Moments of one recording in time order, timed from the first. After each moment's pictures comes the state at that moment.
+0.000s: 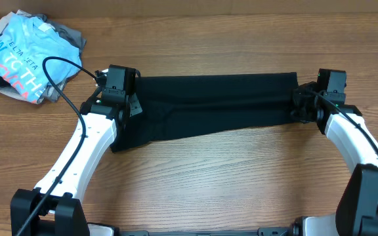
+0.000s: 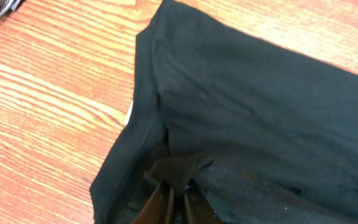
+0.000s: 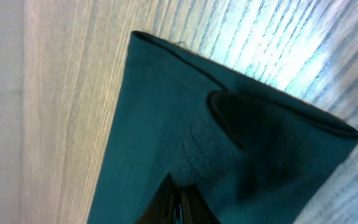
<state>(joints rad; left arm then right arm) -0.19 1.54 1.08 -0.61 -0.29 -0.52 -0.13 1.62 0.95 -0.29 -0.11 1.09</state>
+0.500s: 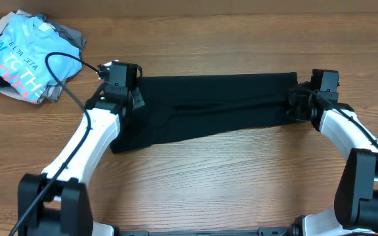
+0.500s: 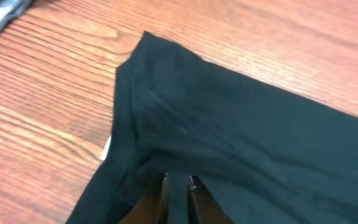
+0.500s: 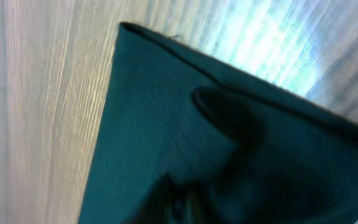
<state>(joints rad) -0.19 1.62 1.08 -0.46 -0.29 -0.51 -0.11 1.71 0.95 -0.21 -0.11 1.09</state>
